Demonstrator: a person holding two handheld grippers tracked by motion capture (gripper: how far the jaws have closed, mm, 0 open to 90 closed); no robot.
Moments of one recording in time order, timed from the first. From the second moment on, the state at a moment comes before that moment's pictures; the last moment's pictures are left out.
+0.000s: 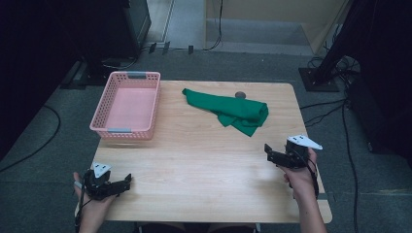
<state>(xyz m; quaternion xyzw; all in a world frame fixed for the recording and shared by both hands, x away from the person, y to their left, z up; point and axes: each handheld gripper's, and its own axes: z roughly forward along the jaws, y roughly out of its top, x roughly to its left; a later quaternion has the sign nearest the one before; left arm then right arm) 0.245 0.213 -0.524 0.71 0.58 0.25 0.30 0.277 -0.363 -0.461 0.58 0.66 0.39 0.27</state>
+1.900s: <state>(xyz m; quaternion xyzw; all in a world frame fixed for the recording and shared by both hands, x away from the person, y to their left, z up) 0.246 0.209 -0.524 0.72 0.57 0.24 0.30 0.384 -0.305 -0.462 0.57 0.69 0.35 0.27</state>
